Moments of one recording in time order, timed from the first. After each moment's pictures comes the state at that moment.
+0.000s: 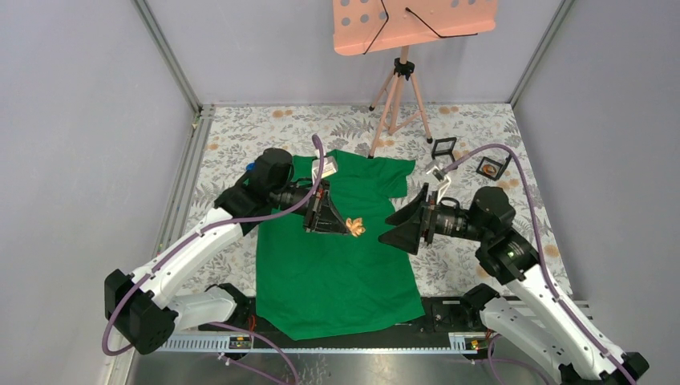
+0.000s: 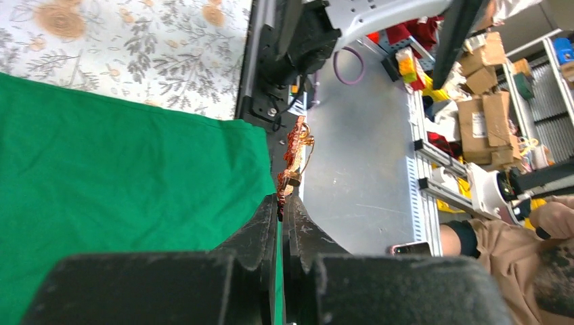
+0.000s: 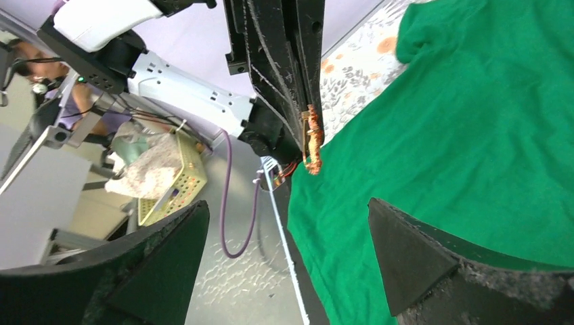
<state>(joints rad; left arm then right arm) -0.63 1.14 1.00 -0.36 1.01 -0.23 0.56 0.66 0.74 -0.20 -0.73 0.60</state>
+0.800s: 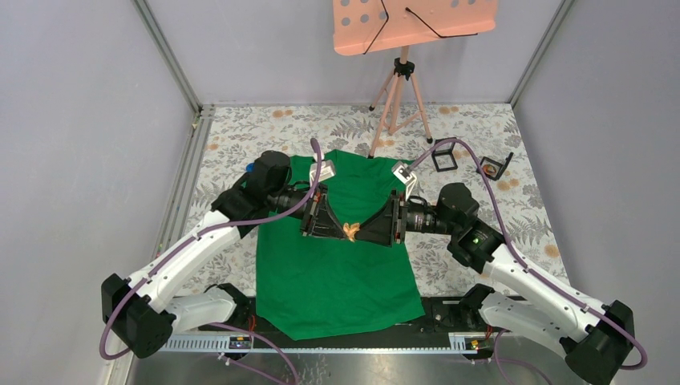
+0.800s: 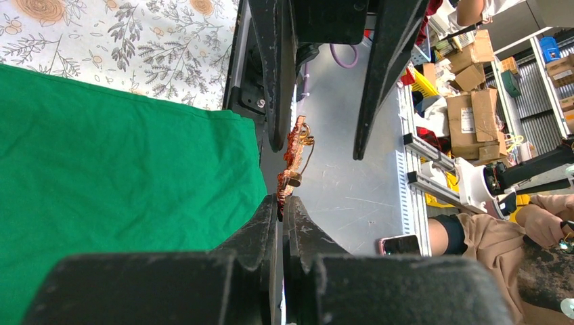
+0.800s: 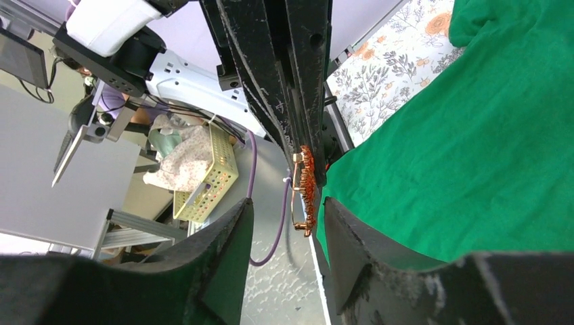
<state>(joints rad) -0.63 1.11 0.99 -0.40 1.05 -0.23 0.74 0.88 0.67 0.14 -0.70 0.75</state>
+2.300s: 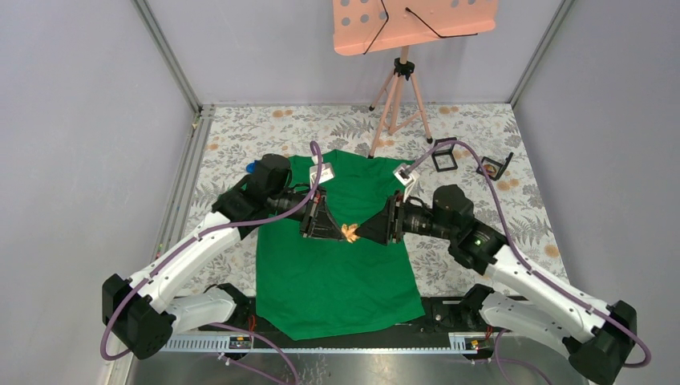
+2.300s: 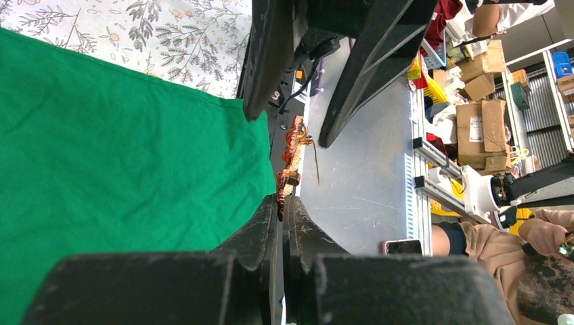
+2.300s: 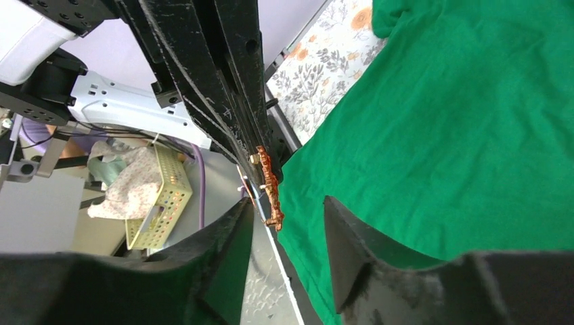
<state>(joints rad) -0.62 1.10 0.95 -0.43 1.00 -0.23 0.78 0.89 0.70 -0.01 -0.49 0.68</state>
